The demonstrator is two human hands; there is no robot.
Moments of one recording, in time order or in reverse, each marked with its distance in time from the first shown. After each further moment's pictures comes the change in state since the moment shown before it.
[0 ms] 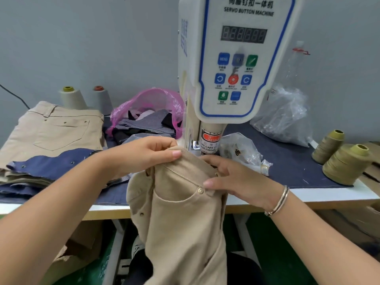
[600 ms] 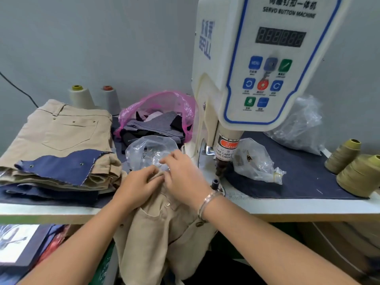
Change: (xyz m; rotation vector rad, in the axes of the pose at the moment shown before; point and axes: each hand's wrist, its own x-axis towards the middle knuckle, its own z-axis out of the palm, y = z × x) left_hand -0.003 -0.134 0.012 0.515 0.646 -0.108; right_hand 0.115 0.034 0.066 -1.158 0.394 -0.277
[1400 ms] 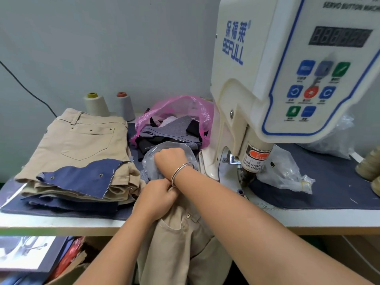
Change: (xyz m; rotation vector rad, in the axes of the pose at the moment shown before) left_hand 0.007 -0.007 0.005 0.054 -0.039 -0.122; right_hand 0.119 -0.003 0.066 -0.482 -0.182 -0.038
